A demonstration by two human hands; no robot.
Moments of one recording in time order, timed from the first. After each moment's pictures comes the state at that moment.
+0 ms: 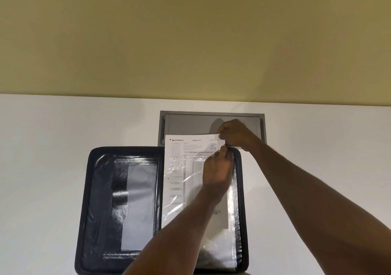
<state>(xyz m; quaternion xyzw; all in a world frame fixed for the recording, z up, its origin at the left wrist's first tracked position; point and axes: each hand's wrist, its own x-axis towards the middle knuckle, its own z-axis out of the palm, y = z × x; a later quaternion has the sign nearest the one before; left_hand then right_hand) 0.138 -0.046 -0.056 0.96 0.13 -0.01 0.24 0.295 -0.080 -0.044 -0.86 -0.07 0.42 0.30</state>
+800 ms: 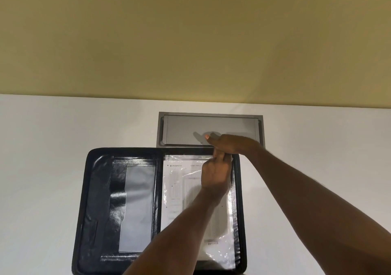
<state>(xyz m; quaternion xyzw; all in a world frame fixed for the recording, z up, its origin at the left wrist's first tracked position) 0.132 -0.052 -0.083 0.95 0.12 0.05 0.28 0.280 -0.073 -0.044 -0.80 -0.19 0.56 0.11</state>
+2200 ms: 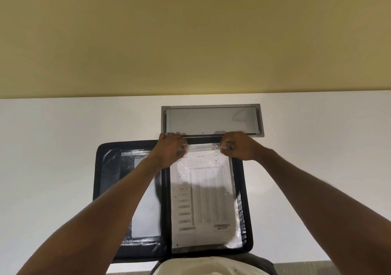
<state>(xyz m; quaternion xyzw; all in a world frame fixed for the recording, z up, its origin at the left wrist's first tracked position) 0.095 0.128 -0.081 0.97 -0.01 -0.15 0.20 0.241 -0.147 -0.055 -0.83 -0.36 0.34 0.26</state>
